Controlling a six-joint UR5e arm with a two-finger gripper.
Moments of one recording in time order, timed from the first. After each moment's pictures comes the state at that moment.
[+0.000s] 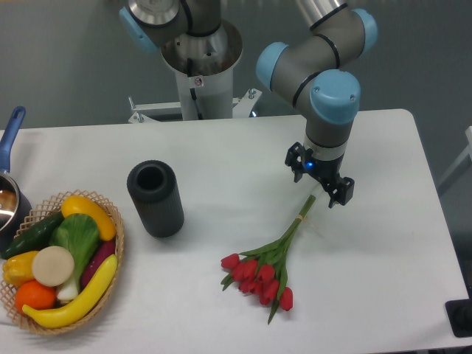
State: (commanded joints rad) arm 2.68 -1.86 -1.80 -0.96 1.56 1.45
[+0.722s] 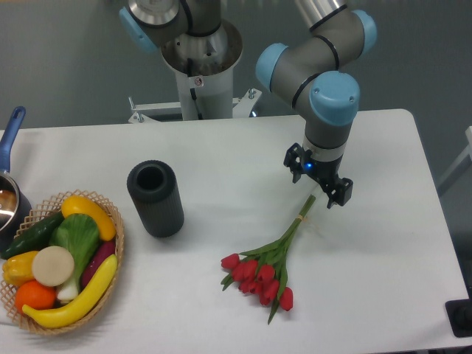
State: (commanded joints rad) arm 2.68 -1.88 -1.80 -0.95 1.55 1.43
